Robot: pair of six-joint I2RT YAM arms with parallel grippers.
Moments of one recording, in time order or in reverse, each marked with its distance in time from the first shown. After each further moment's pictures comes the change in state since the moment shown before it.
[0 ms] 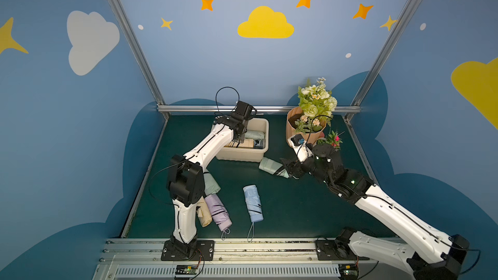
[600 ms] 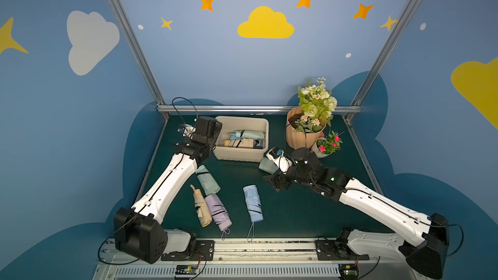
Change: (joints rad) left arm 0.181 -0.622 -0.629 0.190 0.006 0.392; right arm 0.126 0.138 0.002 -0.026 -0.235 0.021
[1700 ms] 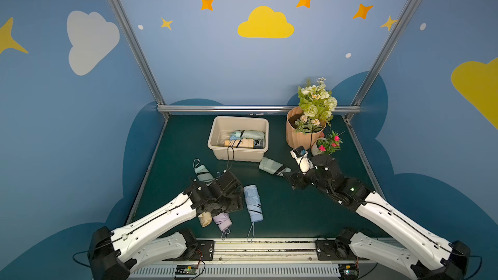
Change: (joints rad) left arm -0.629 -0.226 -0.341 -0.449 0.341 0.276; right arm -0.150 -0.260 -0.183 -0.040 0.190 0.084
